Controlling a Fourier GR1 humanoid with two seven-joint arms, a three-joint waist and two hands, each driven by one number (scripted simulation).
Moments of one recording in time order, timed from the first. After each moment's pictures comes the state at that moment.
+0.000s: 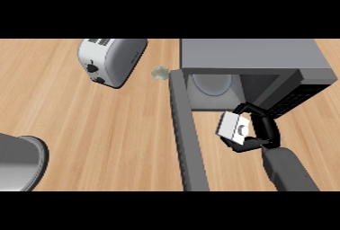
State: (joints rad) left arm 0.57 0.01 0.54 -2.32 0.49 -0.43 0.01; right arm -0.34 -0.21 0.11 -0.86 -0.10 0.05 -0.83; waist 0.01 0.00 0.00
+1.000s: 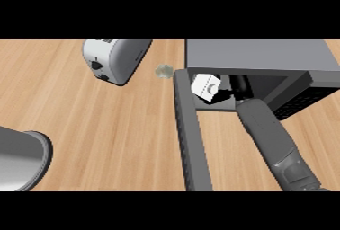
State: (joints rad) left arm 0.53 0.03 0.60 -2.31 0.57 -0.46 0.06; right arm -0.80 -0.13 0.08 -0.60 0.12 -0.26 -0.57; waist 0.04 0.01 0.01
